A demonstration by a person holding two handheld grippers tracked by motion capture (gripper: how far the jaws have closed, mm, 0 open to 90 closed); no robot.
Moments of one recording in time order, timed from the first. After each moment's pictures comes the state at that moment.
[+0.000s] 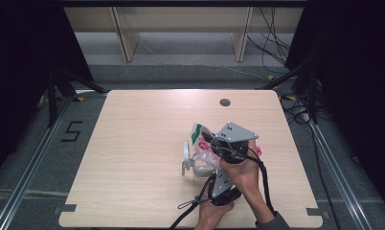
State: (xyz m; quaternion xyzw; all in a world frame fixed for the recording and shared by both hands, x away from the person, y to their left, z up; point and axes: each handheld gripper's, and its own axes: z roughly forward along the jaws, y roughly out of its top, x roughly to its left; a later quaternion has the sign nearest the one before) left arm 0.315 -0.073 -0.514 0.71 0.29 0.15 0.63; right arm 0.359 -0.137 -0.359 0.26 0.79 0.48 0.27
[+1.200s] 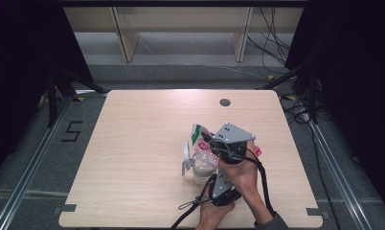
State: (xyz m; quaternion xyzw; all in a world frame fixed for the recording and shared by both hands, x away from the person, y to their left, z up) left arm 0.313 -0.075 -0.514 0.71 0.29 0.15 0.63; right arm 0.358 -0.133 -0.360 0.26 0.80 0.47 0.28
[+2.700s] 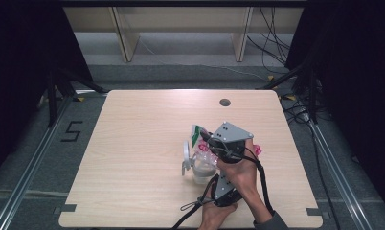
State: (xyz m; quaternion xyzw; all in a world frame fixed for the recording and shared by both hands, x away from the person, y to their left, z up) left arm 0.310 -0.079 -0.511 0.71 0.29 0.15 0.63; right arm 0.361 -0.131 -0.357 0.25 0.80 0.46 0.30
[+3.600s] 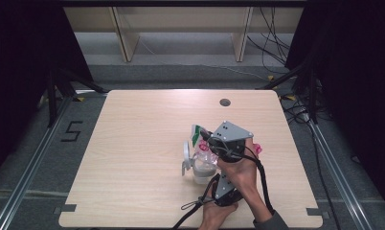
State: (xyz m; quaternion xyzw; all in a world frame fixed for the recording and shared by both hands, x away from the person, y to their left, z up) left arm 0.313 -0.079 -0.509 0.72 0.27 0.15 0.62; right arm 0.361 -0.130 -0.357 0.25 0.80 0.46 0.29
